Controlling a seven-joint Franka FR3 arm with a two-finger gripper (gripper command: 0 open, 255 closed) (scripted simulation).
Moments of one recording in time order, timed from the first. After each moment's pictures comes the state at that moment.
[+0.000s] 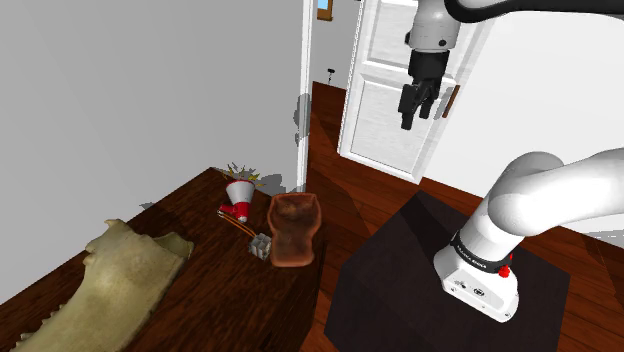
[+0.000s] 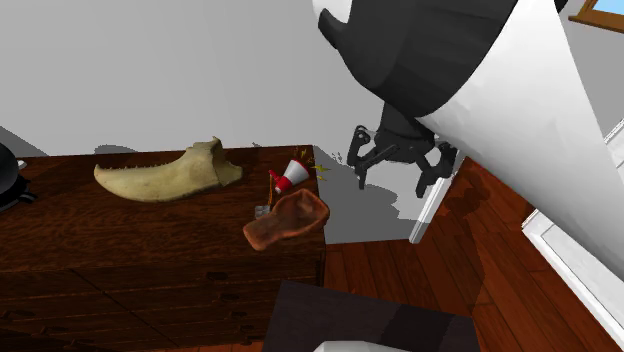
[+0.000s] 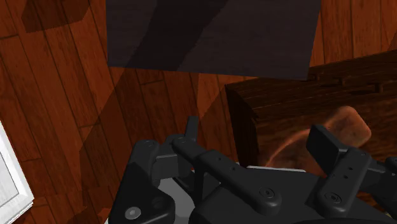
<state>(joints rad) 0.01 -0.80 0.07 -2.45 0.07 1.50 0.04</state>
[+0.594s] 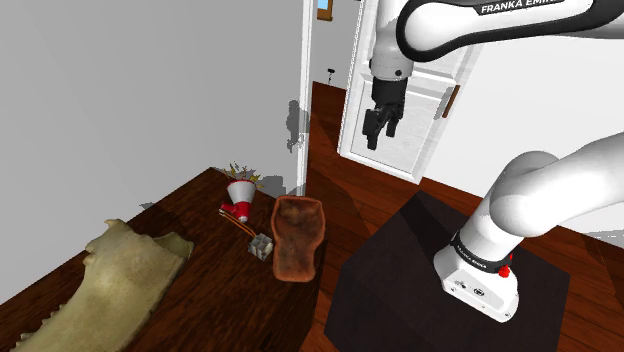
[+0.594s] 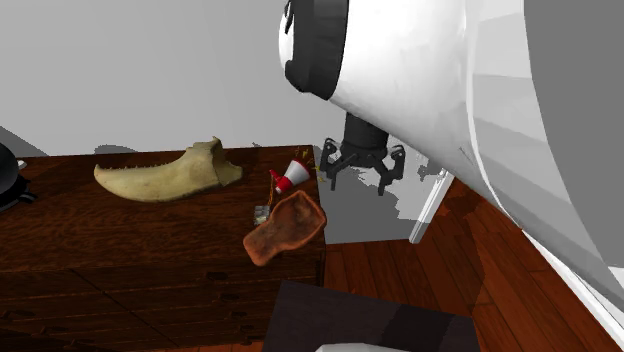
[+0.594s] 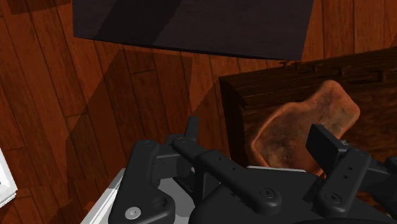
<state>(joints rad) 0.04 -0.63 0.16 -2.49 0.12 1.73 0.10</state>
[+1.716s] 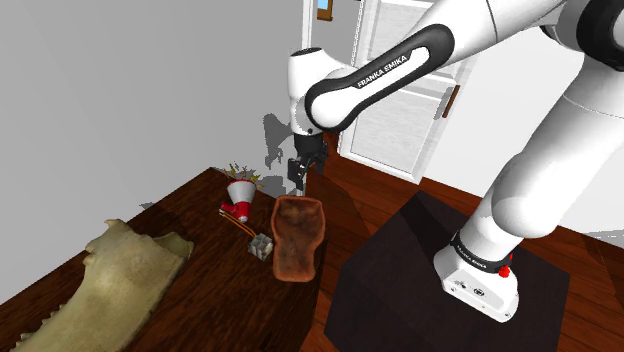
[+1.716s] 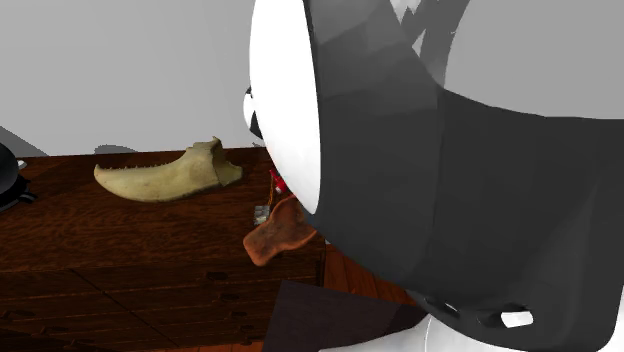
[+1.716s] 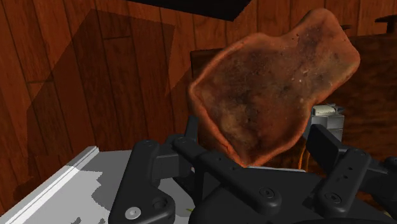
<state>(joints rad) 0.10 -0.01 0.36 -2.28 0.05 2.16 0.29</state>
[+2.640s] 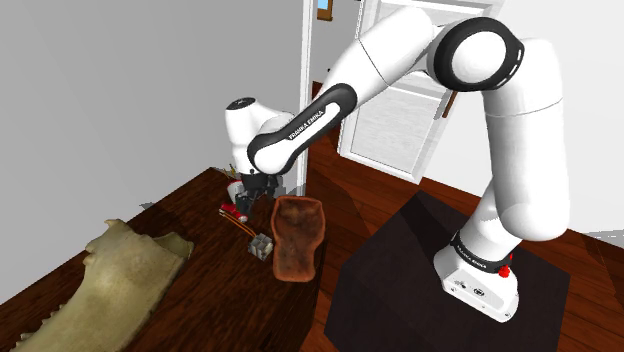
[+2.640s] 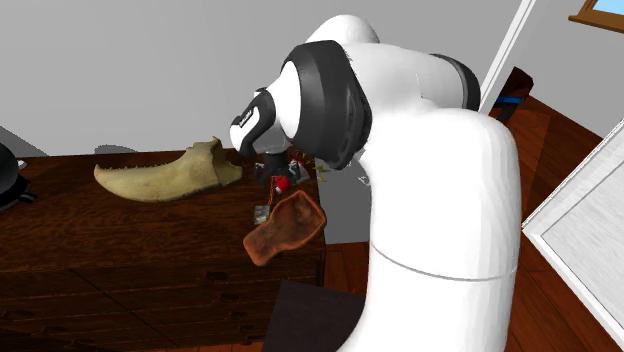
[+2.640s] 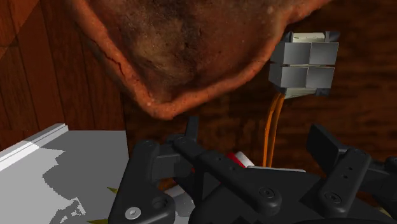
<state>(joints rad) 0.25 0.55 0.34 -1.84 -0.18 2.26 0.47</state>
